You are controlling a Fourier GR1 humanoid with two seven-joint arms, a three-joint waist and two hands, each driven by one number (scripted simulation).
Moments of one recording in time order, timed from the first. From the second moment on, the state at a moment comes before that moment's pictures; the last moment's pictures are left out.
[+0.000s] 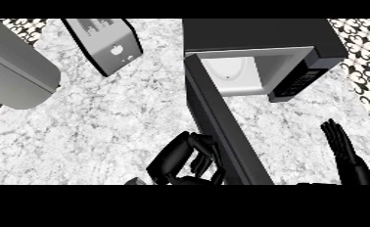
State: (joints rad) left arm -0.15 0.00 -0.64 -1.48 -0.16 -0.01 -0.07; right arm 0.06 -0.28 -0.25 -1.00 0.07 0.28 -0.92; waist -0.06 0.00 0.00
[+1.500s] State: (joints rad) left arm -0.57 0.01 -0.95 -1.05 0.42 0.61 -0.40; right arm 0.26 -0.47 -0.13 -1.71 -0.32 0.50 -0.60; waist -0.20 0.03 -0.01
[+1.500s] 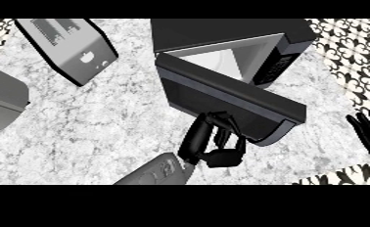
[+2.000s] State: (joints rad) left arm -0.70 0.00 -0.91 -0.99 0.58 0.77 -0.40; right arm 0.20 -0.55 -0.18 -1.76 -0.39 0.52 -0.55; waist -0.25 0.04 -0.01
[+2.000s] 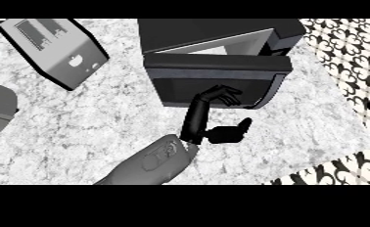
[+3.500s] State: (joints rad) left arm -0.80 0.00 -0.87 -0.95 0.85 0.87 -0.53; right arm -0.03 -0.75 -0.36 -1.75 -0.21 0.40 -0.58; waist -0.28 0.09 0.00
